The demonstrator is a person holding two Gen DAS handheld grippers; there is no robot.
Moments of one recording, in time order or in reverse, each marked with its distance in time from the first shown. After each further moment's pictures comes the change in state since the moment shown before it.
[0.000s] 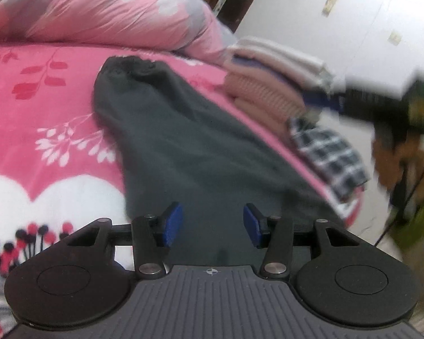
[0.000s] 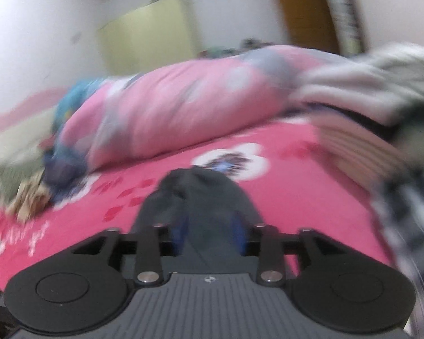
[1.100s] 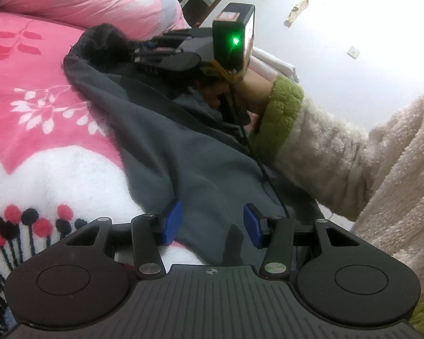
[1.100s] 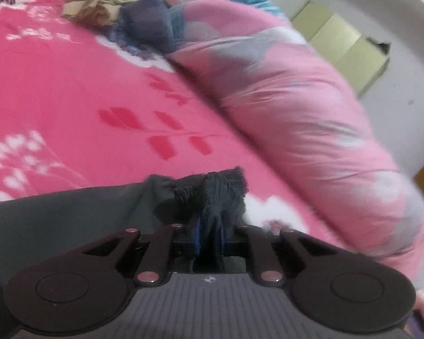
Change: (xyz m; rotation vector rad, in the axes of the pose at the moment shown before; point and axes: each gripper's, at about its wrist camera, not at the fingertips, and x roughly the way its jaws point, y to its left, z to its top) left arm -0.008 0.060 -0.039 -0.026 -0.053 -0.297; right arm 0.223 0.113 -0.026 -0.984 -0.018 0.022
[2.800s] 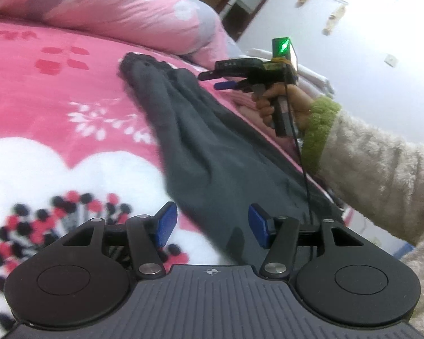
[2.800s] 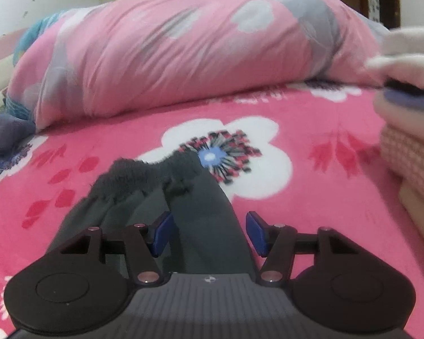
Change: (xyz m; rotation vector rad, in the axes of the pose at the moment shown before) left arm -0.032 -0.014 -0.022 -0.060 -0.048 0.226; right arm 0.003 -0.134 -0.076 0.925 0.231 0.011
